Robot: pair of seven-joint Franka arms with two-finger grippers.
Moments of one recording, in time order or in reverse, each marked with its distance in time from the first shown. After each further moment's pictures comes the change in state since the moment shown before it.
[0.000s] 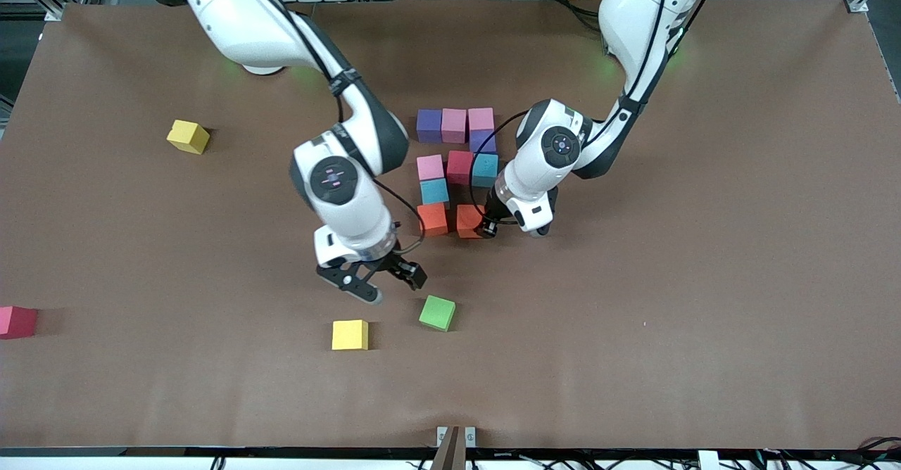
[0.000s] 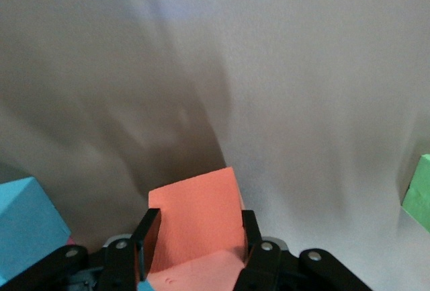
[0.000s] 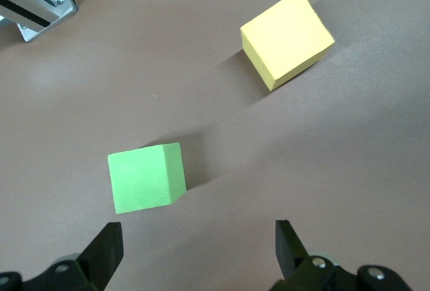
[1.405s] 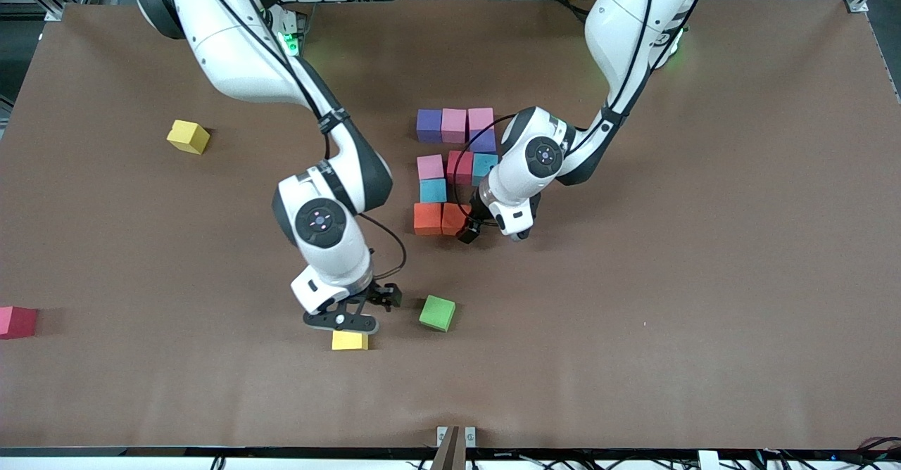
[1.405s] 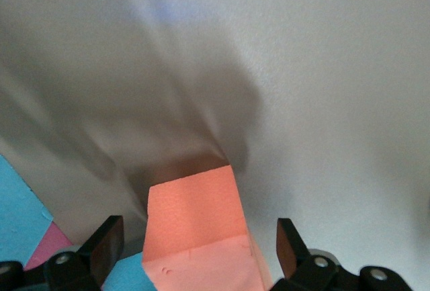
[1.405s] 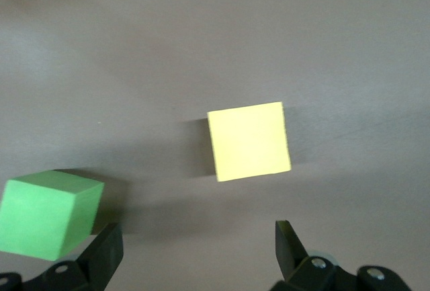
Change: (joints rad) left arm 0.015 0.067 -0.039 0.072 -0.020 -0.030 0.049; right arm -0.136 0.102 -0.002 0.151 0.013 -0.132 -0.567
